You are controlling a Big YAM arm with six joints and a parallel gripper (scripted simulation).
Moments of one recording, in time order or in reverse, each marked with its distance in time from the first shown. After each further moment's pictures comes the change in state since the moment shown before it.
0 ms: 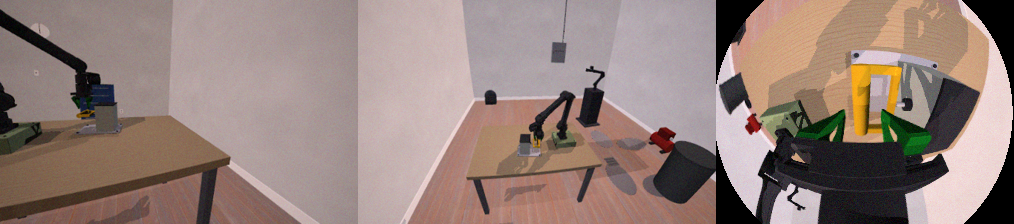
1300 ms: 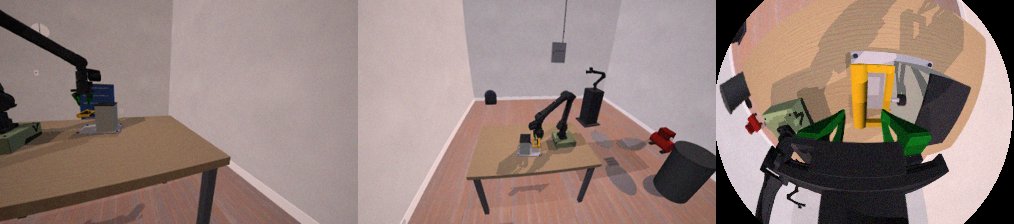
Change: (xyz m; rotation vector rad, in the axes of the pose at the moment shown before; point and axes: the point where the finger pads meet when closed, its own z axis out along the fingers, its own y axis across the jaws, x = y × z) arm -0.002 -0.003 -0.020 0.002 -0.001 0.000
